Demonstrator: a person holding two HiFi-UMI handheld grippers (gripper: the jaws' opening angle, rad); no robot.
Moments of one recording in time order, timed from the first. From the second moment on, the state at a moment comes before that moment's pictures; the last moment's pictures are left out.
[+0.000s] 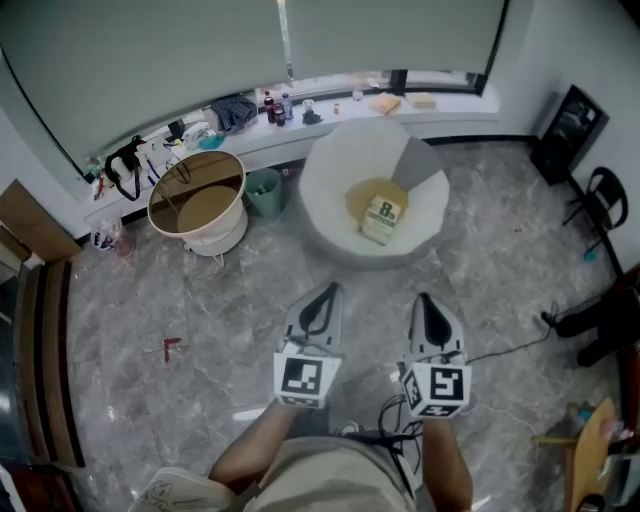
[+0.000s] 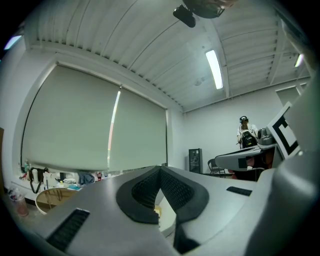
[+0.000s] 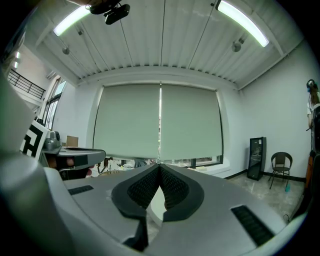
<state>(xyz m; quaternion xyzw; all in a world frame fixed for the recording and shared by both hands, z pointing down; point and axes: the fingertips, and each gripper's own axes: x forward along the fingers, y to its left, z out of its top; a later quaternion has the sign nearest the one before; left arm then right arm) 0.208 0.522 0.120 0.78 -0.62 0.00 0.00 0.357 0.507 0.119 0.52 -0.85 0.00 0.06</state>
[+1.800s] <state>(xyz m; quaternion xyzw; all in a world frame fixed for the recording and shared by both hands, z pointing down) 0.206 0.135 0.153 0.82 -0.57 0.06 0.02 0.366 0.130 0.157 0.56 -0.82 0.05 0.08</state>
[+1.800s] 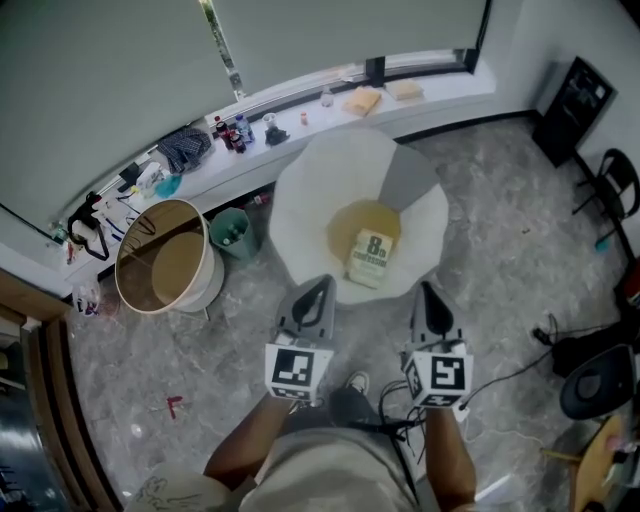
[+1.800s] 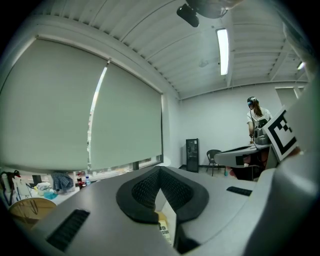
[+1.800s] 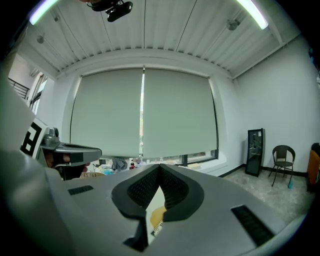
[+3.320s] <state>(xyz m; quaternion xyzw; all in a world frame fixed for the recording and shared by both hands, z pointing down) 0.184 -0.151 0.372 0.86 -0.44 0.18 0.18 0.324 -0.131 0.355 0.59 -0.76 0.17 0.21</state>
